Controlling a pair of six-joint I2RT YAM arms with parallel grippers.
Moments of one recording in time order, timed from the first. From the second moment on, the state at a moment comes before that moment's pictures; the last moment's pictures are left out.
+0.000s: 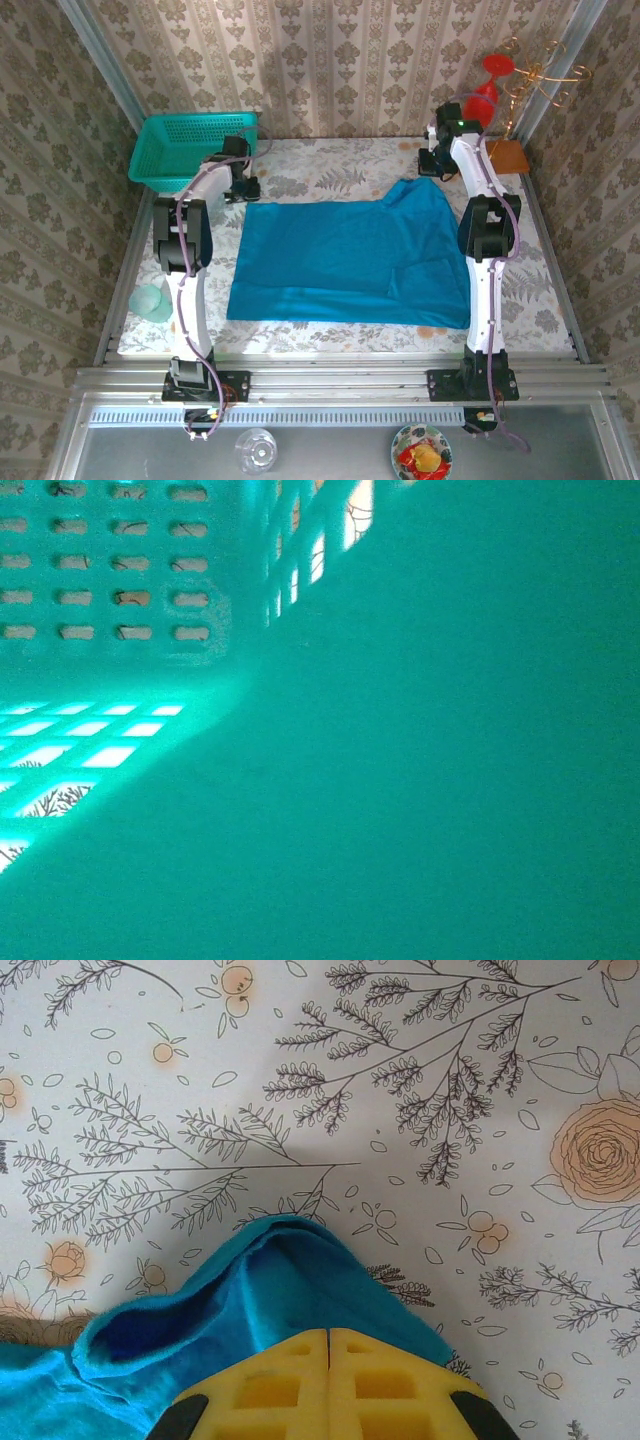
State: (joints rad) left arm -0.18 2.25 1.81 -0.71 0.02 -0.15; right arm -0.01 2.47 2.41 -1.14 -0.10 0.06
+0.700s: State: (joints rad) left arm -0.21 2.11 1.52 -0.44 -0.08 -0.17; right arm -0.01 2.46 2.41 -1.17 -0.08 0.06
